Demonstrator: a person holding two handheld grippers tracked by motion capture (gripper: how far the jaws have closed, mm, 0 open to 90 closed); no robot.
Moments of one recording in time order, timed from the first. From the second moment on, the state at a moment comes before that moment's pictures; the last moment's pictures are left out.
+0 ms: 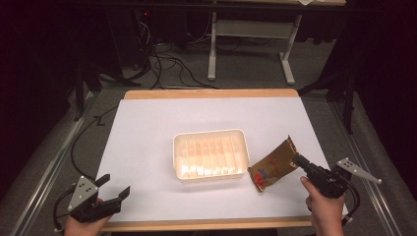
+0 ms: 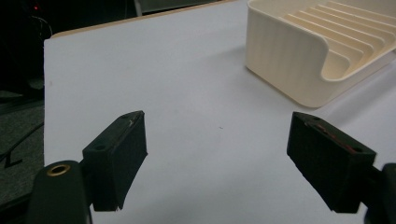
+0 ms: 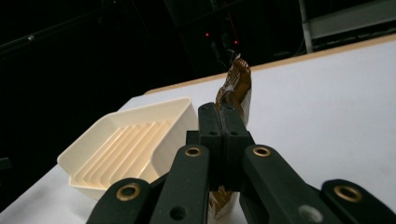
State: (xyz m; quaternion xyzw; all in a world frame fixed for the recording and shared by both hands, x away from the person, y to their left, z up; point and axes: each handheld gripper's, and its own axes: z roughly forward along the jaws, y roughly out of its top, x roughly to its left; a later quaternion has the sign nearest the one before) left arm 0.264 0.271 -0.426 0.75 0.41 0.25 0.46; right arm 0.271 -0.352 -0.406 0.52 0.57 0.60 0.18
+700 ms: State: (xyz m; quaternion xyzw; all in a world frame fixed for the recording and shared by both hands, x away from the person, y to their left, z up) left arm 0.264 0.272 -0.427 0.74 0.41 0.26 0.46; right arm 0.266 -0.340 -0.378 0.47 0.59 0.62 0.24
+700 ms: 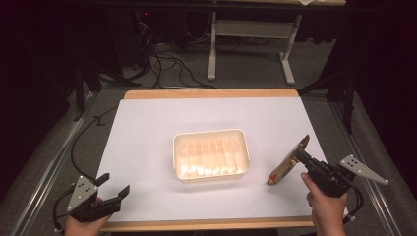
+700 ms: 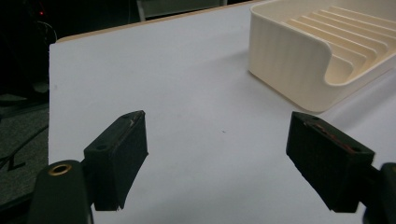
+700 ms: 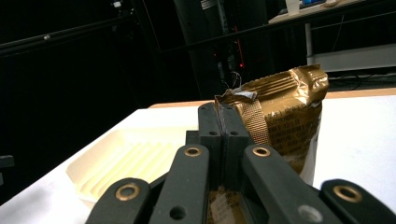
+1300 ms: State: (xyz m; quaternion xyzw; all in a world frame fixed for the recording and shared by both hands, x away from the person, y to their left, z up) left arm 0.263 0.273 -0.426 0.74 0.42 0.26 0.46; right arm 0.269 -0.340 -0.362 0.45 0.60 0.62 0.25
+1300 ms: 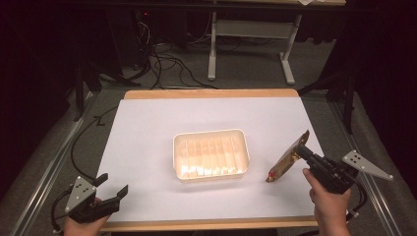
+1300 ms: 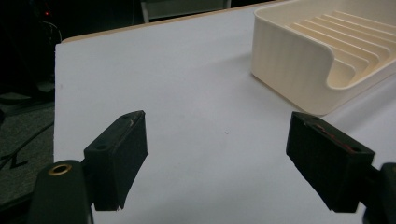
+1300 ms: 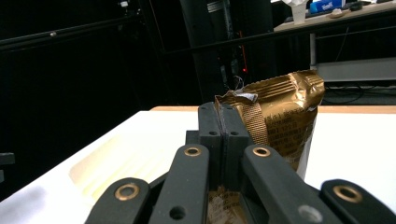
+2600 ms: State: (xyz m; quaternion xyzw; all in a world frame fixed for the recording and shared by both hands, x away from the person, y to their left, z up) left arm 0.262 0.275 -0.425 0.73 0.42 0.26 0.47; right arm 0.284 -0.270 -0.278 0.35 0.64 0.64 0.24
